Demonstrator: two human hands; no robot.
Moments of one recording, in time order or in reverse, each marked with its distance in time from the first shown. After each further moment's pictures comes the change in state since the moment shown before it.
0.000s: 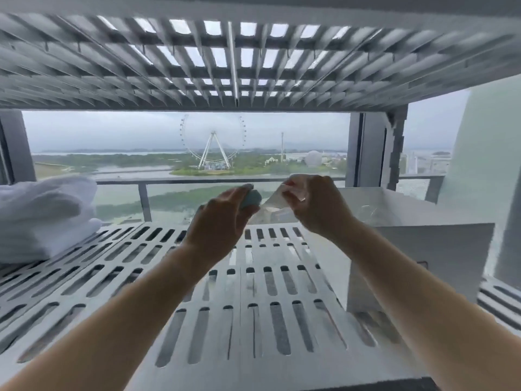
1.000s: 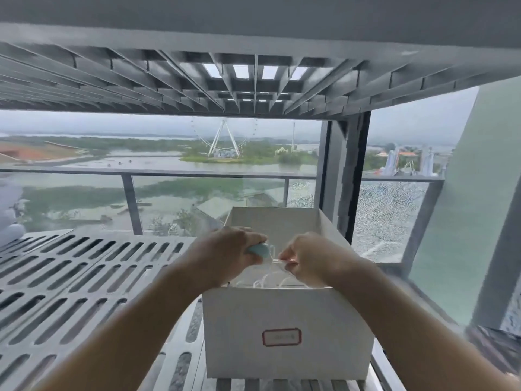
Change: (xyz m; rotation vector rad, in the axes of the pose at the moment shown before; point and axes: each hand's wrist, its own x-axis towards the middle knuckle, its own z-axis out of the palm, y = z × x) left_hand 0.092 0.139 0.134 0.116 -0.558 -0.011; right_hand -0.020 0.187 -0.092 -0.086 -0.727 0.188
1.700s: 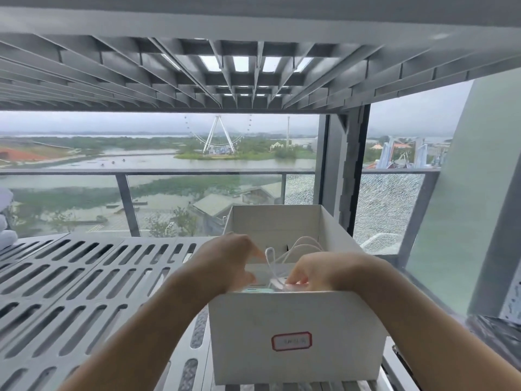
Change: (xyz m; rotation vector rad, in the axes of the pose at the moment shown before) left_hand 0.002 -0.007 0.006 -0.003 -0.217 -0.133; right_hand 0.001 0.006 0.003 -0.062 -0.466 0.032
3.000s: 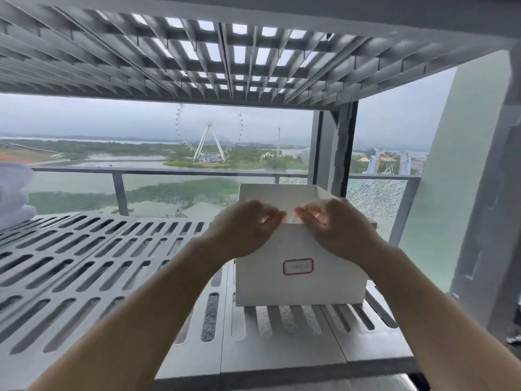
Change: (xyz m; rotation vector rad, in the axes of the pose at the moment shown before) left_hand -0.065 0.021 0.007 -0.235 0.410 0.191; right_hand -0.060 -0.032 0.043 0.064 1.010 -0.085
